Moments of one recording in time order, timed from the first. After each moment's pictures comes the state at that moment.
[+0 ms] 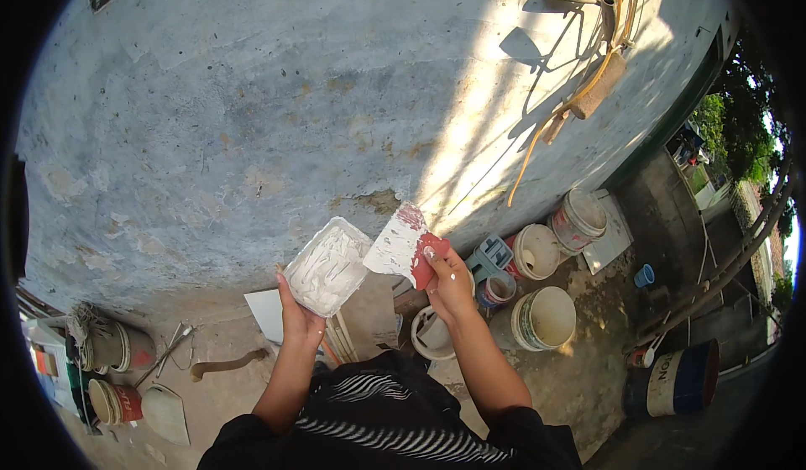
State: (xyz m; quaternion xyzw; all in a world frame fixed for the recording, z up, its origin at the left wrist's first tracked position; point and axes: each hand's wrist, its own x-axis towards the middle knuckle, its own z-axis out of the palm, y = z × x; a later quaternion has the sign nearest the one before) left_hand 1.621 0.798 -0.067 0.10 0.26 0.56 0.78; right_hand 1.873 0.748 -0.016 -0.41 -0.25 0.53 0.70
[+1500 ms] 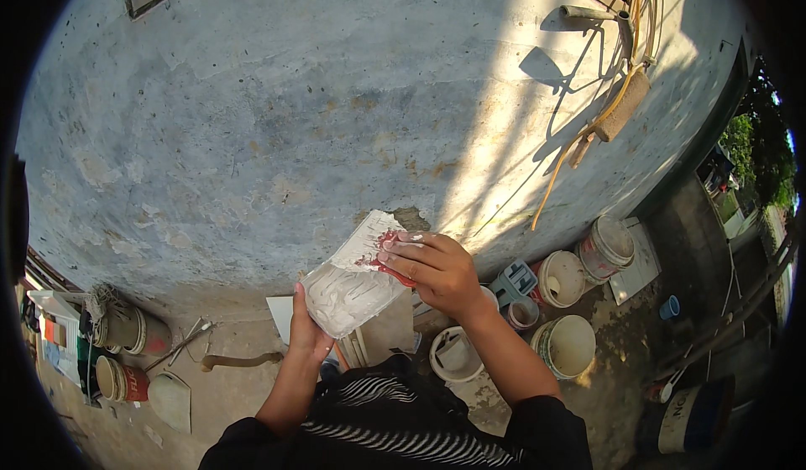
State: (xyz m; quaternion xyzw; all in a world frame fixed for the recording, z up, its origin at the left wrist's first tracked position) left_hand 1.662 0.703 0.003 0.18 0.28 0.55 0.77; right_hand 1.908 0.709 0.111 -0.35 -0.81 -0.09 0.46
